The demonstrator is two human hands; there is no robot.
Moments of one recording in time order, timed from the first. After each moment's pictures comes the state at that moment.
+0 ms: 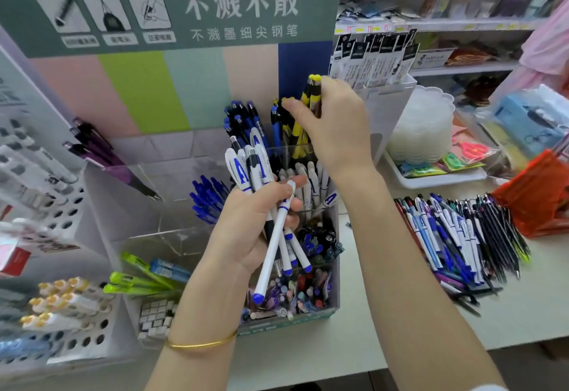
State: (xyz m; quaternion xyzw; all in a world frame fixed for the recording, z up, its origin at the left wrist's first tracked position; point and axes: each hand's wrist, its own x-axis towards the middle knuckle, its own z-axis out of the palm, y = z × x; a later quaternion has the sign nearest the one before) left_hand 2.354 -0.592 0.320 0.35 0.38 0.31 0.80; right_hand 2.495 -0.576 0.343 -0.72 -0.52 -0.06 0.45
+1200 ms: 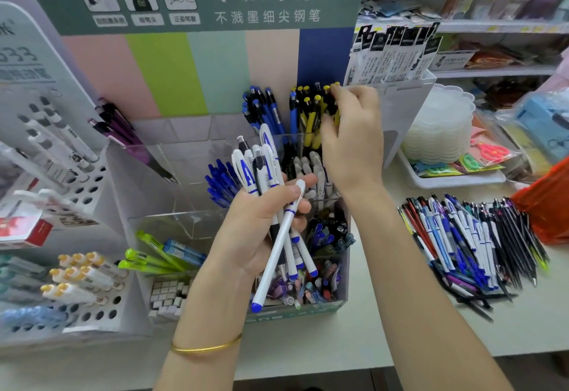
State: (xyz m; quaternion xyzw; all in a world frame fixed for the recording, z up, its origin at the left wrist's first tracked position) left_hand 2.335 -0.605 0.307 0.37 0.31 0.32 0.81; right_hand 2.481 -0.589 0.312 -0.72 -0.48 -0.13 0.49
